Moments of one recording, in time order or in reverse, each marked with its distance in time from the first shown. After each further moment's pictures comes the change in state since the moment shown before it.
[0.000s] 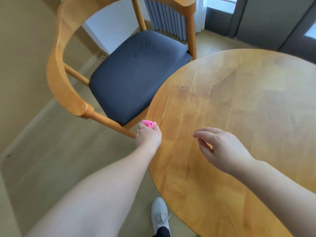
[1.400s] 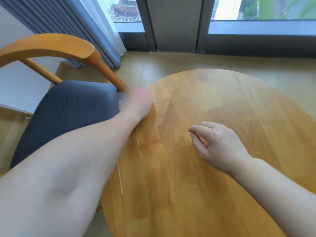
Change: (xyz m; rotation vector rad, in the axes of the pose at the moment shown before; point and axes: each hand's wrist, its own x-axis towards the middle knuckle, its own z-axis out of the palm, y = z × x) left_hand 0.093 0.293 0.059 0.486 -0.091 0.937; right_hand 0.053 0.095 -0.056 -0.100 0.491 0.314
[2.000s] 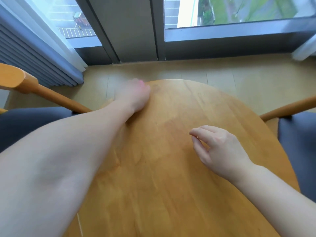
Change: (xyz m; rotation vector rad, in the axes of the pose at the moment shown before) left_hand 0.045 0.137 0.014 0.099 0.094 0.392; right_hand -0.036 0.066 -0.050 -0.076 0.131 0.188
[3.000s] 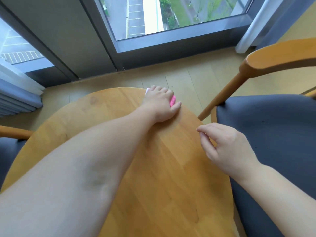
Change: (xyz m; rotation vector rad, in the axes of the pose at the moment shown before) left_hand -0.042 0.240 0.033 0.078 -0.049 0.691; right_hand -0.093 0.089 -0.100 -0.104 0.199 0.186
